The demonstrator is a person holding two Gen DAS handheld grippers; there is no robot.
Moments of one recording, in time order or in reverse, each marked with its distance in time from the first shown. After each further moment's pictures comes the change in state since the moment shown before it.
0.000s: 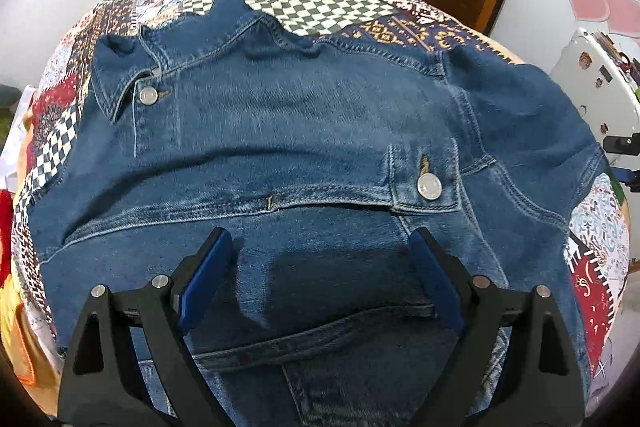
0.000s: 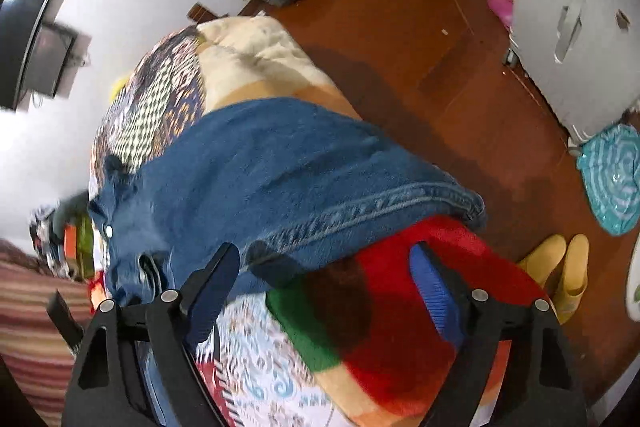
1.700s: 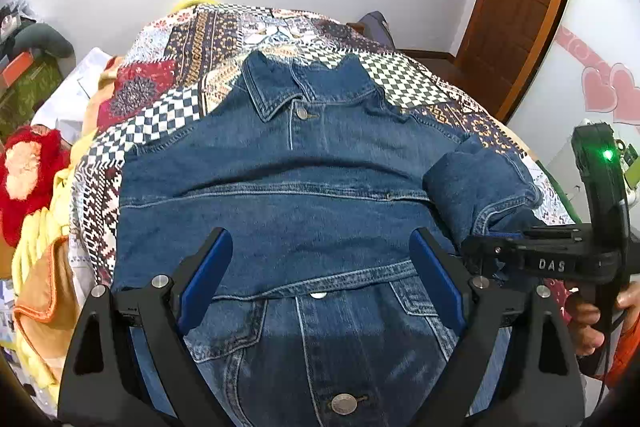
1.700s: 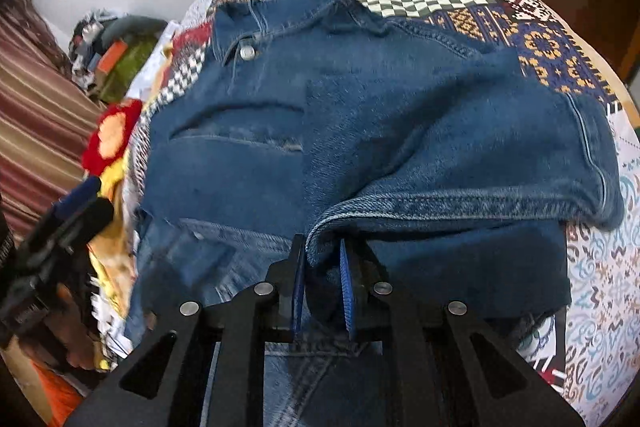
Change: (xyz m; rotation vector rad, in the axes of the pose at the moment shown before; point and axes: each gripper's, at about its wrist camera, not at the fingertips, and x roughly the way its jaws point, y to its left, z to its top) left arm -0.116 0.093 -0.060 -0.225 -0.212 0.016; right arm 0.088 0.269 -0.151 -0.668 0.137 0.067
